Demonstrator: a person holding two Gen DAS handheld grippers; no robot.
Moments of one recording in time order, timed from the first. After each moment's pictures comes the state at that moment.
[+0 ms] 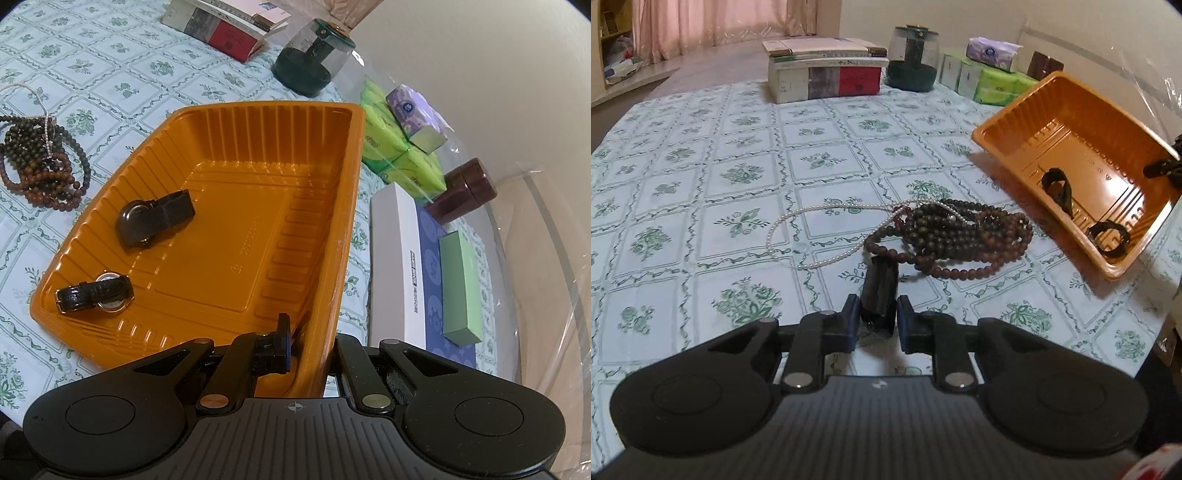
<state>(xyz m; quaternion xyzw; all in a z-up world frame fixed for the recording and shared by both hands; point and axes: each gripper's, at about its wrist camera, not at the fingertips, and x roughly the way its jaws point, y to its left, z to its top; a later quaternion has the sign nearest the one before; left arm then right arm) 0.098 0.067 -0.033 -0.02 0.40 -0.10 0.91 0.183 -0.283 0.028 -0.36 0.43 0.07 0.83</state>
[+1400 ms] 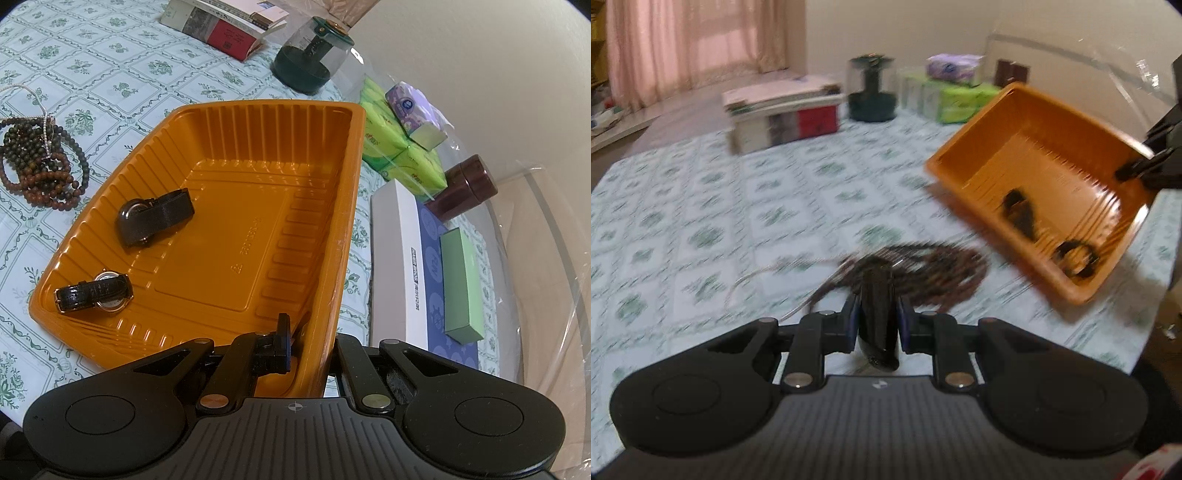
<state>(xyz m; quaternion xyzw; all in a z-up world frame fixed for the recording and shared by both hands) 0.110 0.006 -0.005 0.03 0.35 -0.13 0.93 0.184 -0.284 0.027 -0.35 0.43 0.07 0.83</state>
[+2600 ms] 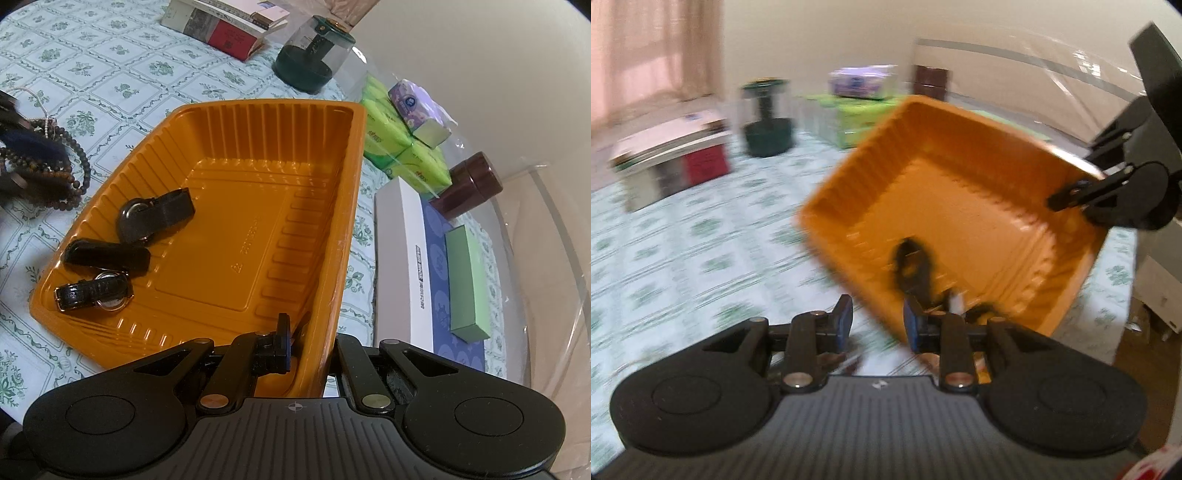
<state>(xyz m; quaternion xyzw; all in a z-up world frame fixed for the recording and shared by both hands) 0.151 -0.088 -0.002 0.04 0.33 -0.21 0.92 0.186 -0.288 0.026 -0.35 0.43 0.08 0.83</state>
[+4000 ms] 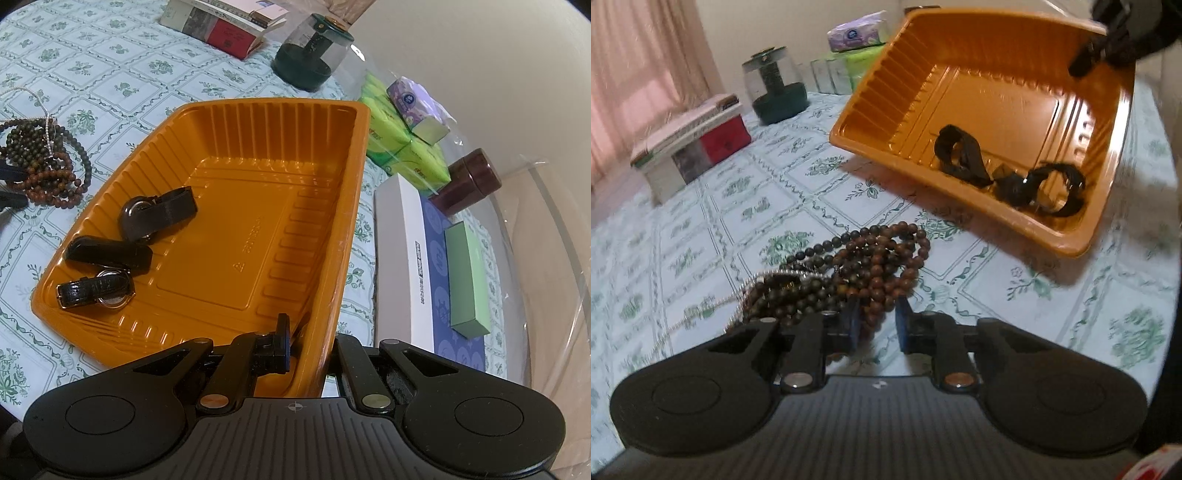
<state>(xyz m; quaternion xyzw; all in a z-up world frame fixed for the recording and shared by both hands) 0.134 -0.080 -0.065 0.19 0.35 -0.19 0.90 0.184 -0.290 0.025 -0.34 0.44 0.08 0.83</state>
